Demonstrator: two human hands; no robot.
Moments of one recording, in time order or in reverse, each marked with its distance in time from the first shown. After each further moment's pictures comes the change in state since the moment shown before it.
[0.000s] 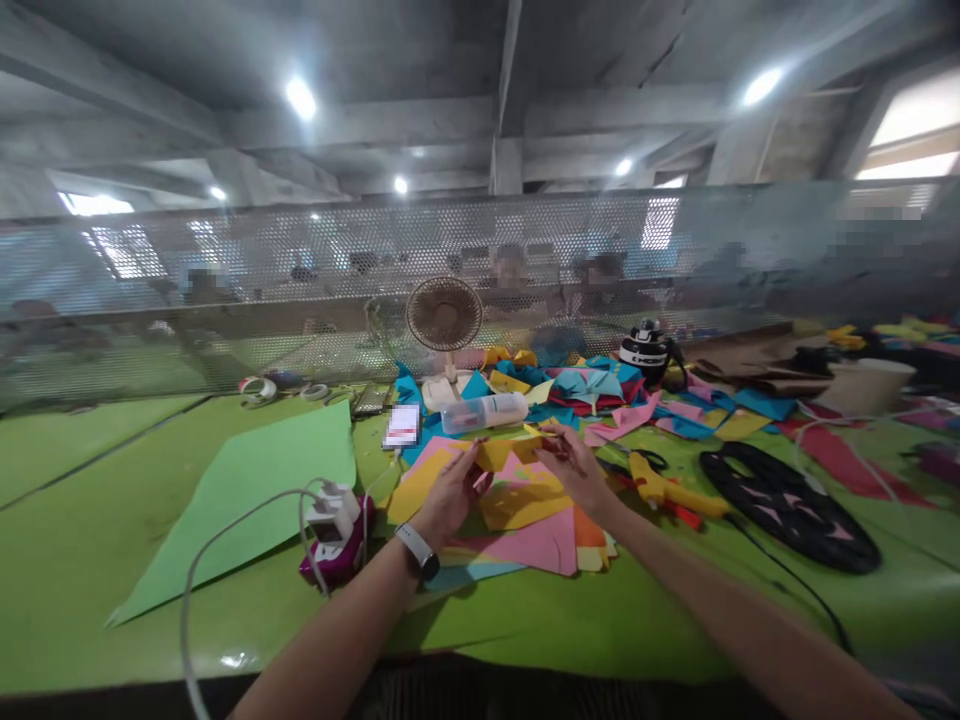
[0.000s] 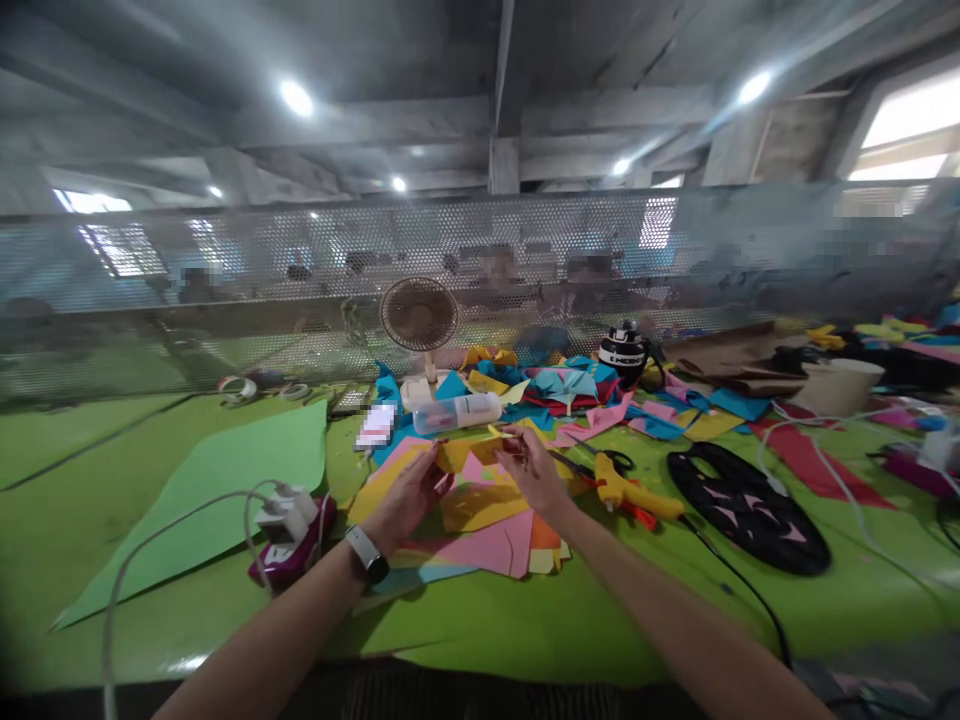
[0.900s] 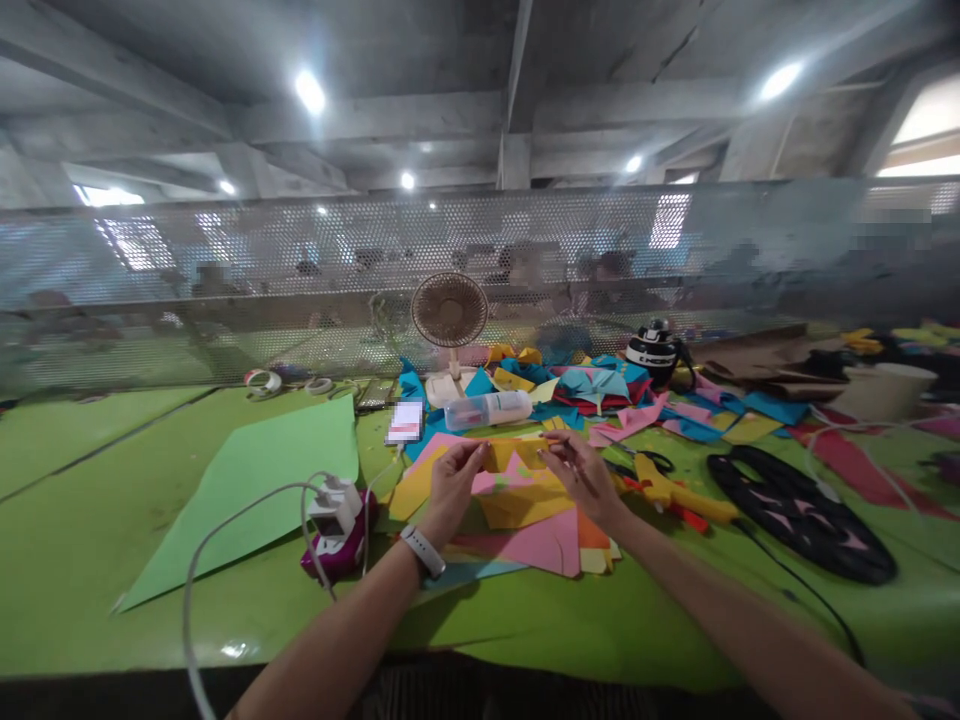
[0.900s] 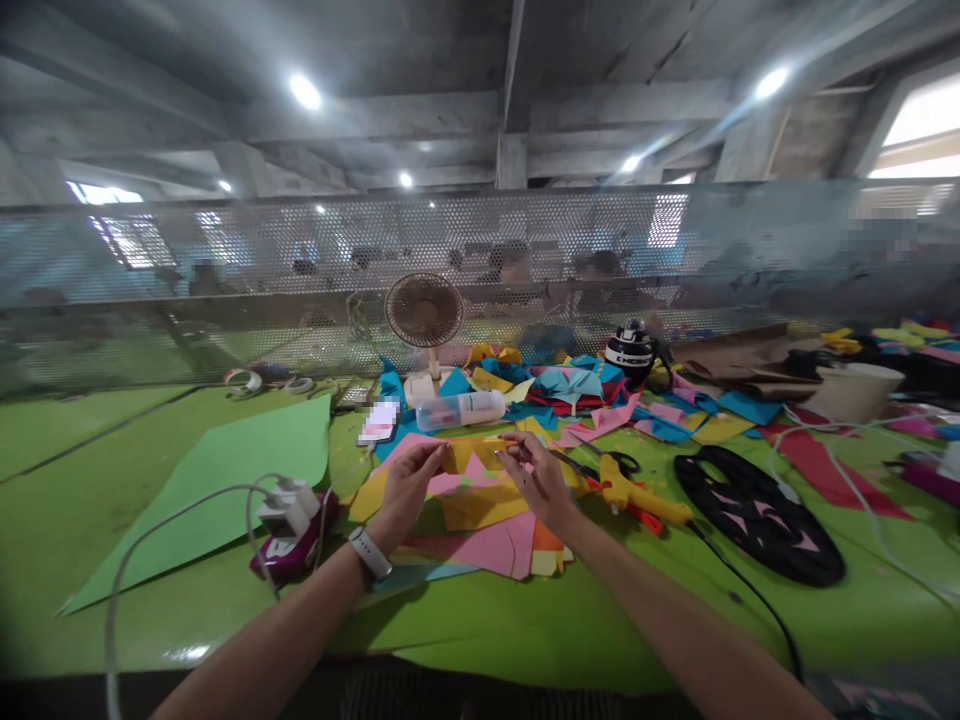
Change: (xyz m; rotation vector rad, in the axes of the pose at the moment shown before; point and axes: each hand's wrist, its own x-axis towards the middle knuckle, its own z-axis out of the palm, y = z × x) left_hand -0.003 0.003 0.003 0.404 0.043 0.408; right_hand -0.010 -0.019 0.000 -0.145 0.016 -0.009
